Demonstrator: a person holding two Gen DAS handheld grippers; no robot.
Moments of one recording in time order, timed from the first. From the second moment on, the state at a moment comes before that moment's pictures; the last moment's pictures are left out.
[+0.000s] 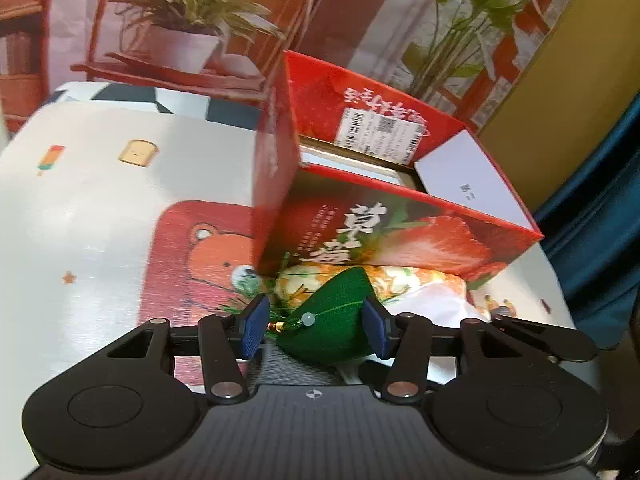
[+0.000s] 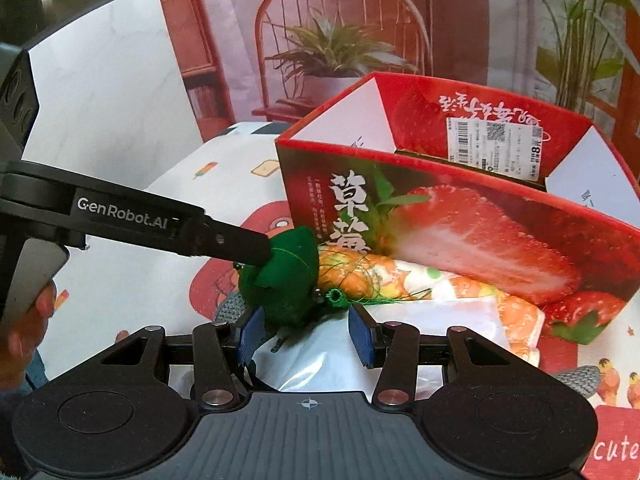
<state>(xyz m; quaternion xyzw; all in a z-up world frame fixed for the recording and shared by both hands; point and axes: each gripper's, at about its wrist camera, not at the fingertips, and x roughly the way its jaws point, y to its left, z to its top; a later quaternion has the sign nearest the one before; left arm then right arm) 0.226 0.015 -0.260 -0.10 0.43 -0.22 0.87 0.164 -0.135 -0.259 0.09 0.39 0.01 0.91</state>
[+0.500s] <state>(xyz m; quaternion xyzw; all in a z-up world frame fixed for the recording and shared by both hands) 0.235 -0.001 -0.272 -0.11 0.44 -0.24 0.86 0.181 -0.136 -0.268 0.10 0.39 0.03 0.92</state>
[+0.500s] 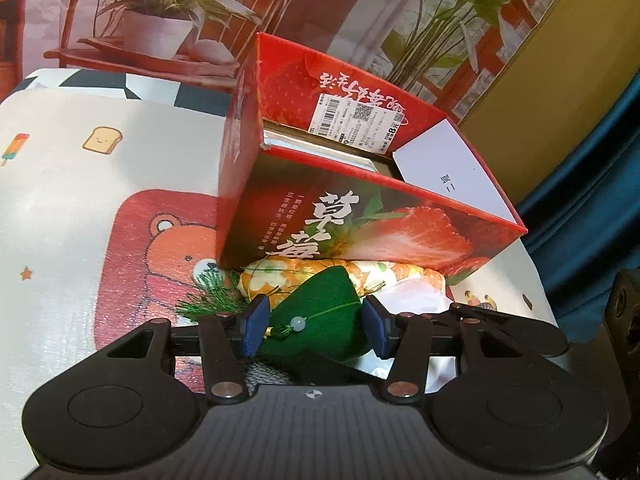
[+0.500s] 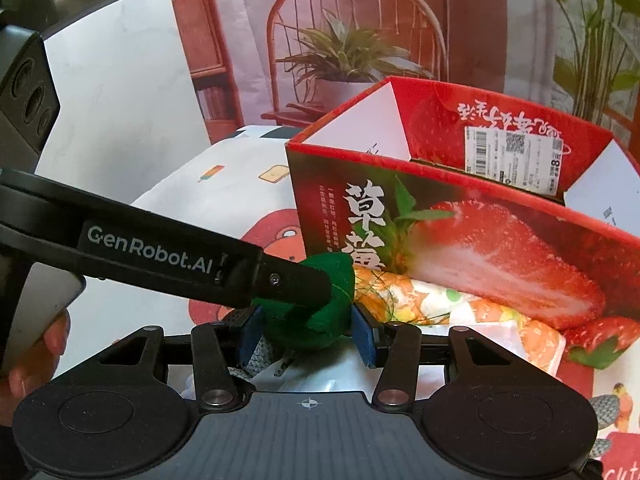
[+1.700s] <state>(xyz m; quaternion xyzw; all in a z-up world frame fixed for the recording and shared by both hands) 0.221 -0.020 -0.222 -0.07 0.38 -0.26 0.89 0.176 -0.155 -0.223 0.13 0.33 0.02 0.93</state>
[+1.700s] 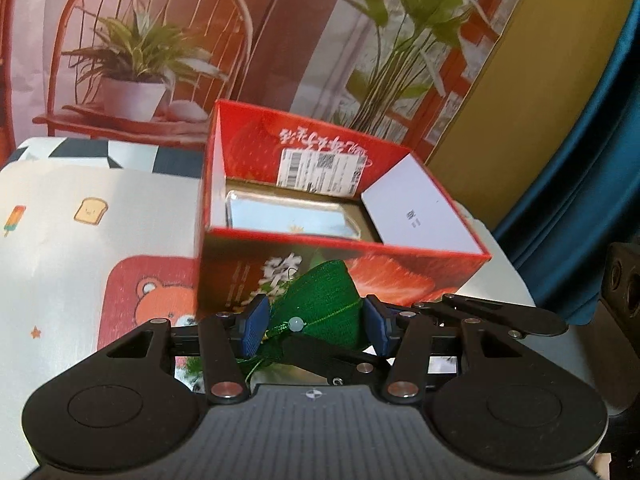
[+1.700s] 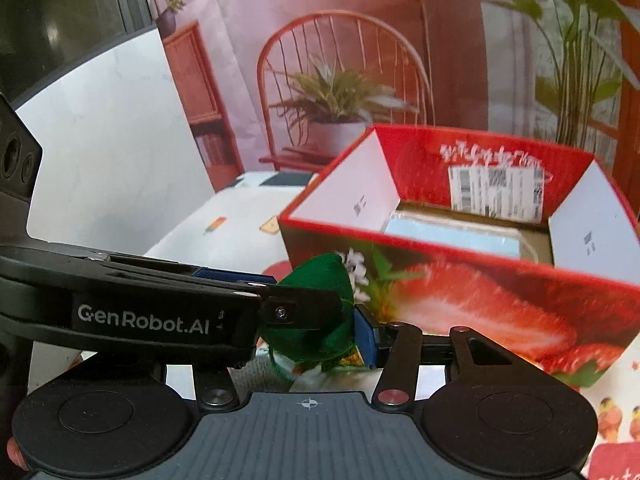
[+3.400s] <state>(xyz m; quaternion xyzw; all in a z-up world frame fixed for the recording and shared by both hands) 0.292 -0.073 -0.146 -0.06 0.30 -0.30 0.90 0.224 -0.233 -0.132 0.05 0.24 -0.03 0.97</state>
